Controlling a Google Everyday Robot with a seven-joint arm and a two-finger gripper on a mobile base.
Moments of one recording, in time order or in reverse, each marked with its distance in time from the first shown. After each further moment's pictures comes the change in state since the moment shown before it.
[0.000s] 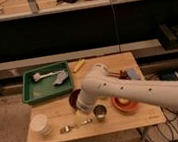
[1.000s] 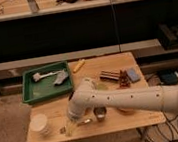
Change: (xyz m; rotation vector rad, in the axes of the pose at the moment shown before) arm 0.032 -0.016 0.081 0.049 0.093 -0.271
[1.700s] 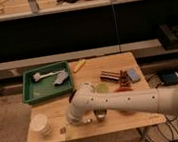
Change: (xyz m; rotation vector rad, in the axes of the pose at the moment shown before) arm -0.006 -0.006 0.032 0.046 0.021 -0.045
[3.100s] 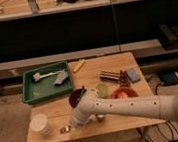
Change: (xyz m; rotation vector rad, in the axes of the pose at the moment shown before) arm -0.034 0.002 0.031 0.015 0.038 0.016
